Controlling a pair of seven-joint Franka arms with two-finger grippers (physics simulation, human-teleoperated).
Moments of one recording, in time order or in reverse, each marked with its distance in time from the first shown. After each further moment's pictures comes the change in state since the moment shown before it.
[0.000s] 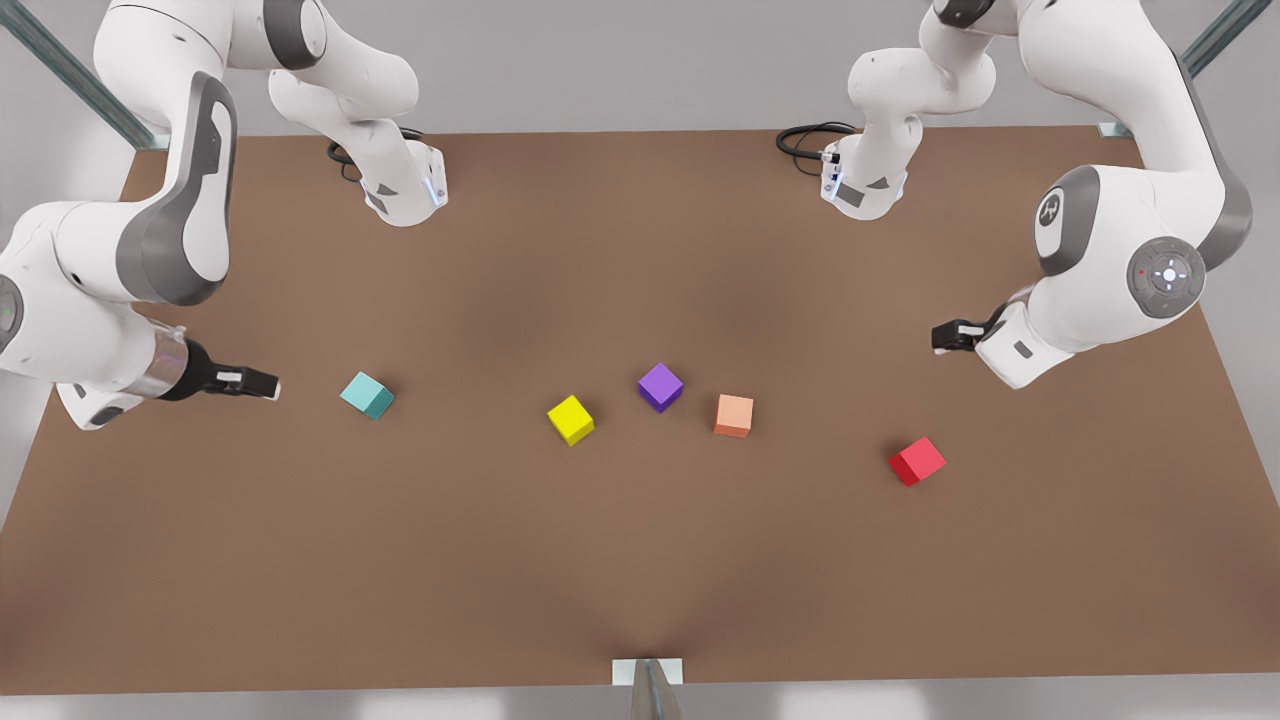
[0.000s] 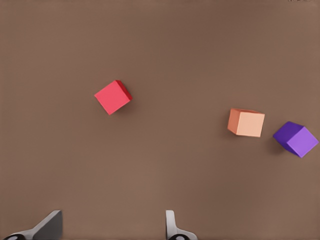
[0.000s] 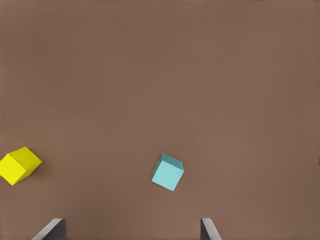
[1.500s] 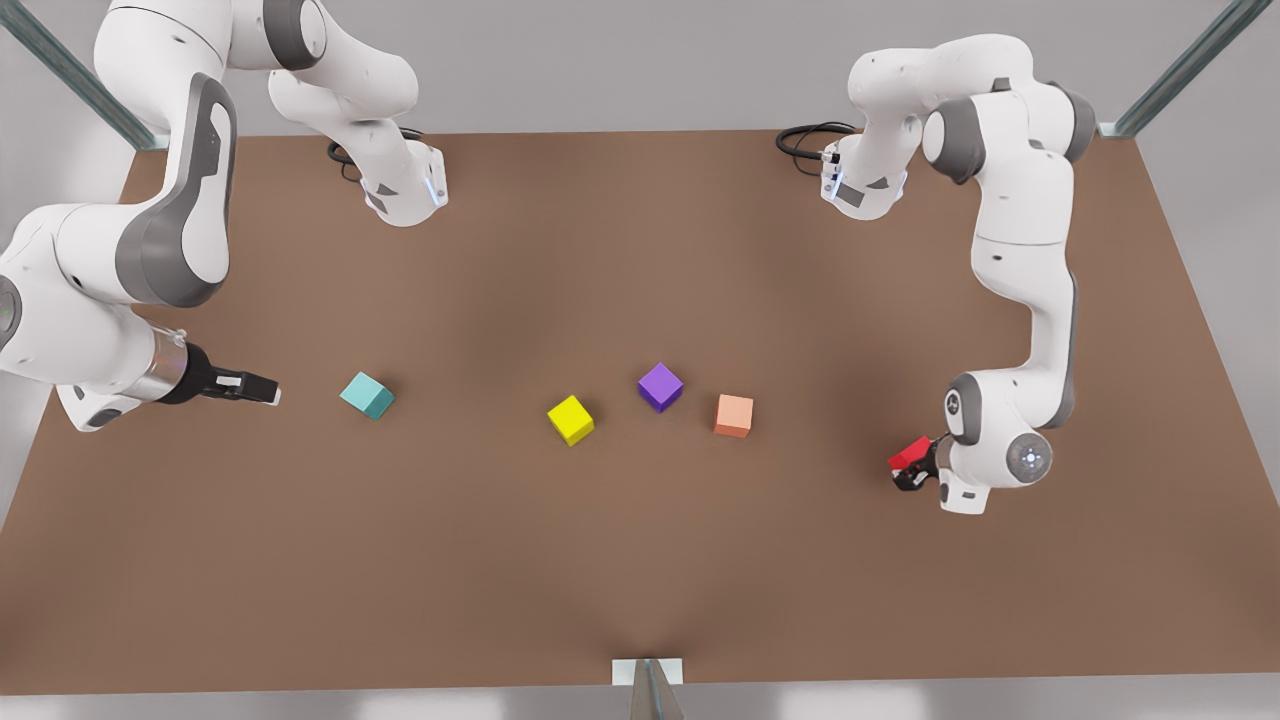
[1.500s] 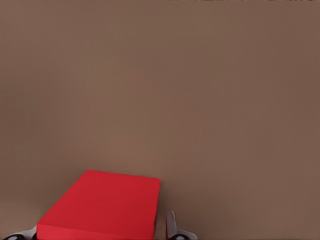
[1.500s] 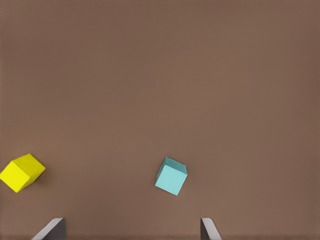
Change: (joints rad) left arm 0.014 0.554 0.123 -0.172 -0.103 0.709 -0.529; right arm -0.002 0.002 -0.001 -0.004 0.012 0.019 0.021
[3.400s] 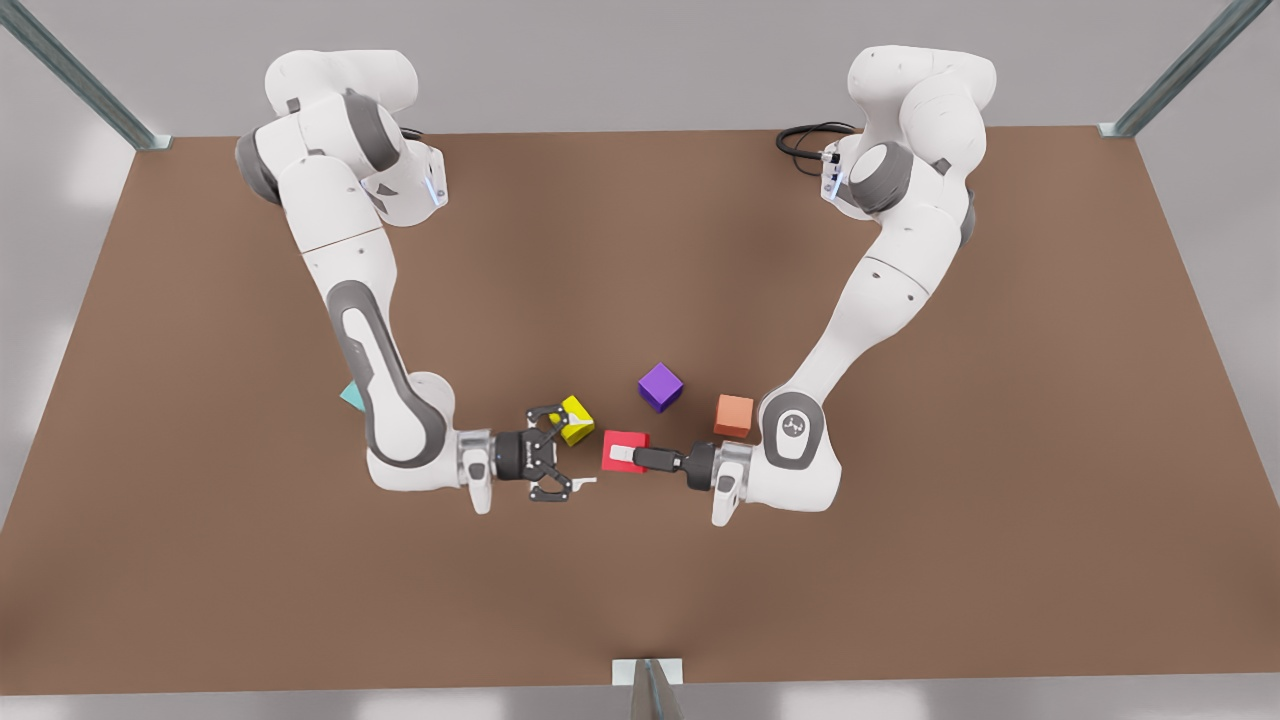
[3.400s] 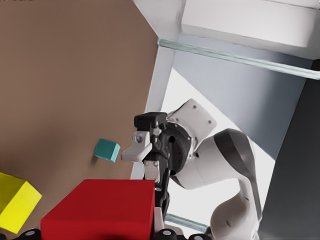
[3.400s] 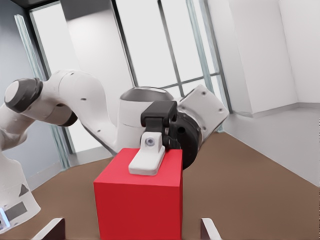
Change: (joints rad) left arm -0.135 0.418 -0.630 0.667 -0.954 -0.120 0.736; right arm 0.151 0.520 0.269 -0.104 1.476 0.376 -2.087
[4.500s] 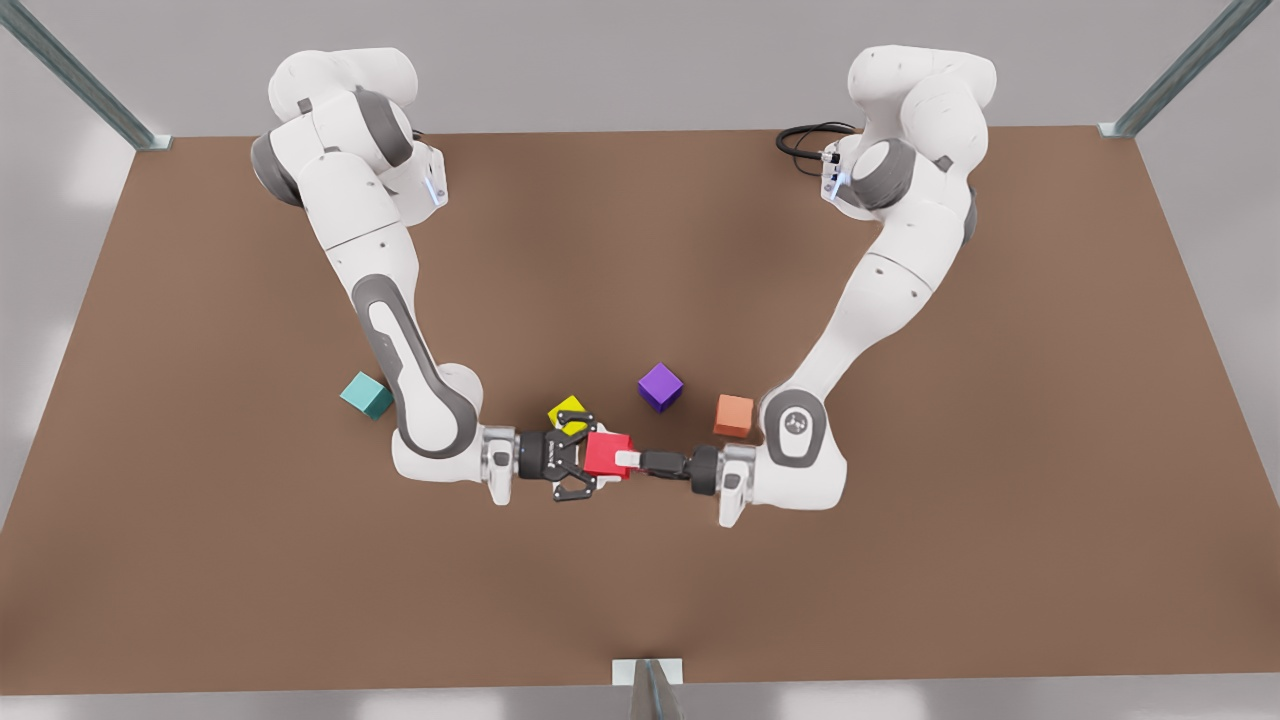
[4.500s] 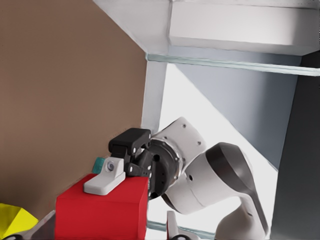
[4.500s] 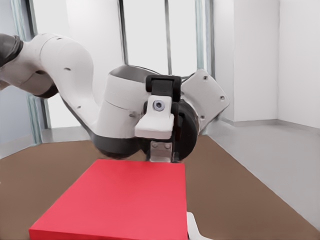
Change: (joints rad) left arm 0.043 -0.019 -0.009 -0.002 0.011 0.040 0.103; right arm 0.055 0.009 0.016 0.020 0.038 0.149 -0.173
